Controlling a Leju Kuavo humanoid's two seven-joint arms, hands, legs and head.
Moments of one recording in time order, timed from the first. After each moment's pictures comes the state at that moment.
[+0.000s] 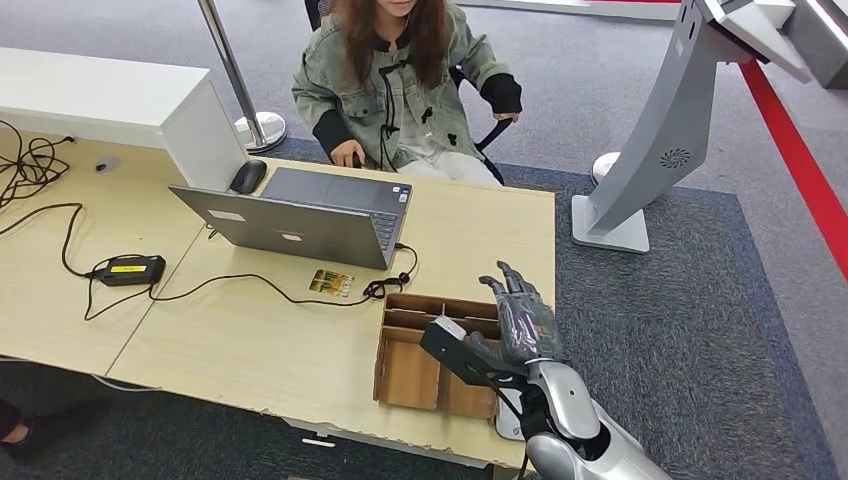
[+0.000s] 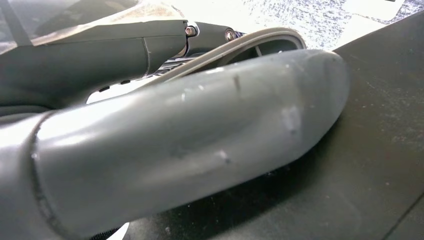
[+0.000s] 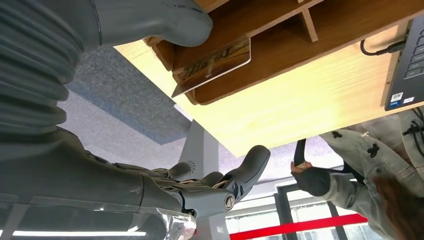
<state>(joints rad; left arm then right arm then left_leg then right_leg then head) -0.22 -0.05 -1.47 -0.11 0.59 0.22 0.04 -0.39 -0.25 0.65 -1.35 0.74 -0.18 0.54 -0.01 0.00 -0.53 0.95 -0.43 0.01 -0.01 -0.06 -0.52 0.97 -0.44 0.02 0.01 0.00</state>
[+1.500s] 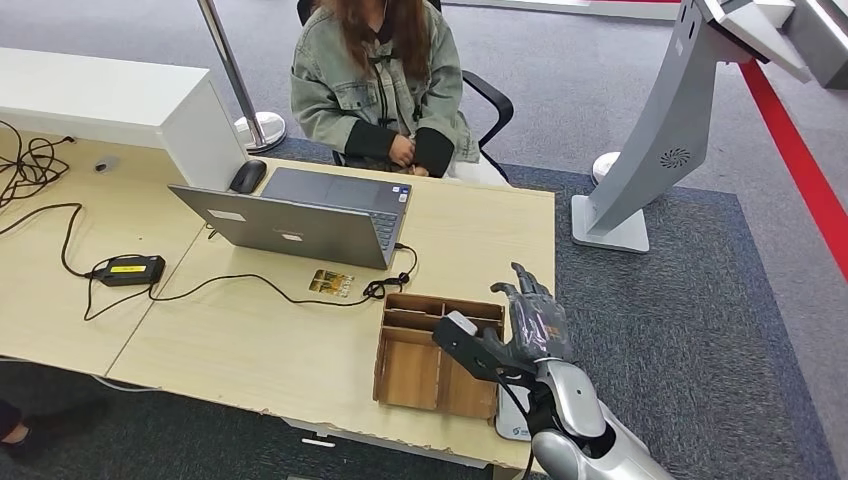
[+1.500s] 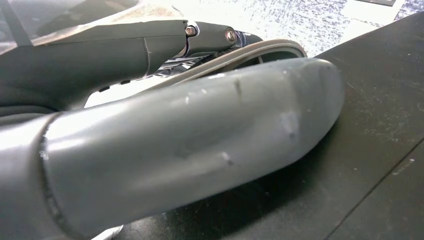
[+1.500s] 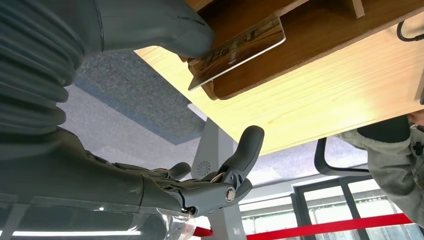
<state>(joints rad) -0.22 -0.06 -1.48 -0.11 0.57 0.23 0.06 -0.37 -0.25 0.61 -1.32 0.76 -0.19 0.55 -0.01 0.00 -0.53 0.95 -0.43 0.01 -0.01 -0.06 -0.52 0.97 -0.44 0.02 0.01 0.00</state>
